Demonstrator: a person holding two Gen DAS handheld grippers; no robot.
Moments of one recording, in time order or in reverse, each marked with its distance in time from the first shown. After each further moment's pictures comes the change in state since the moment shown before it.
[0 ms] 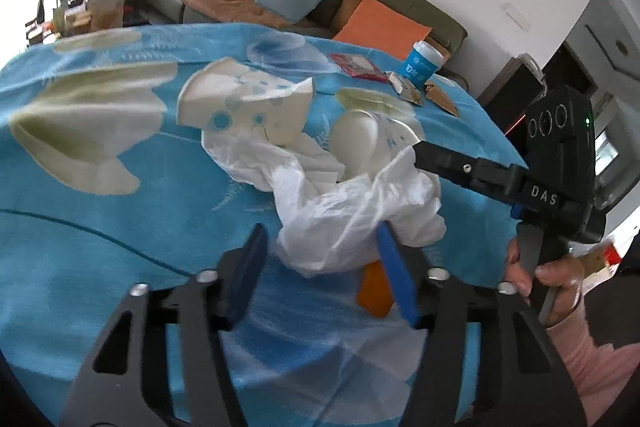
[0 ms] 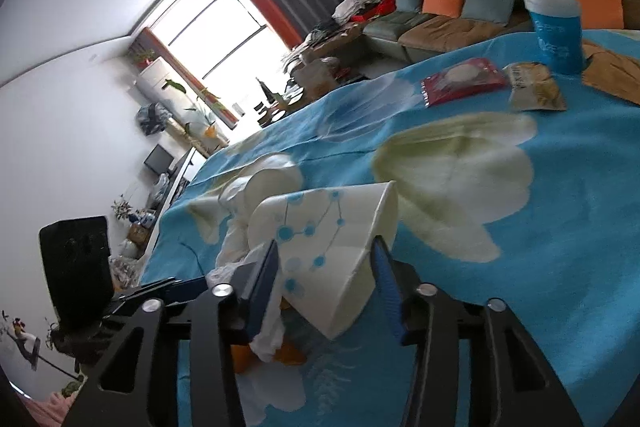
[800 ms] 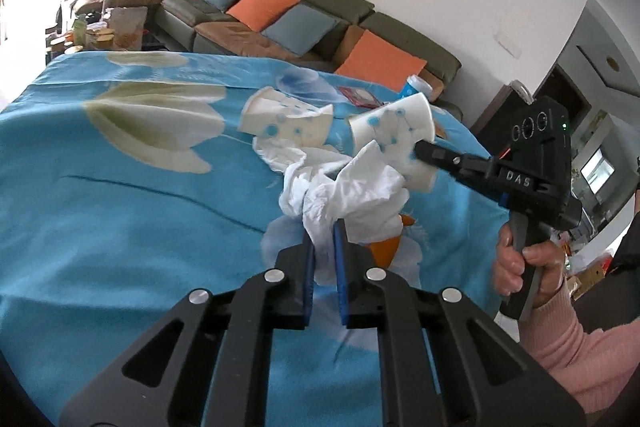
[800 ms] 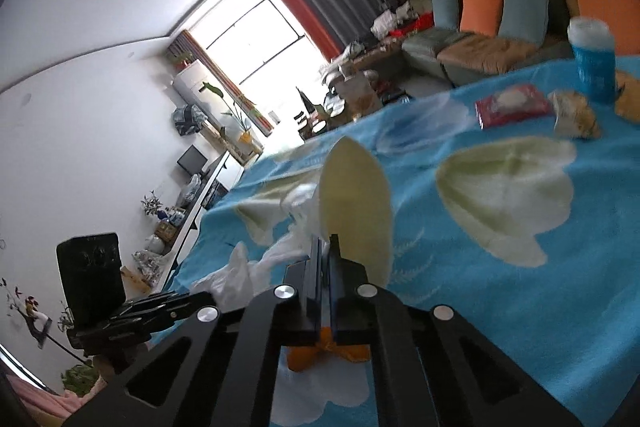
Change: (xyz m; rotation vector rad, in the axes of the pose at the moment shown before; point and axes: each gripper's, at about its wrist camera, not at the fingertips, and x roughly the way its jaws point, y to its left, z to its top) left arm -0.076 0.017 -0.038 -0.009 -0.142 0.007; right arm -0.015 0.038 -0.002 -0.073 -0.062 0.107
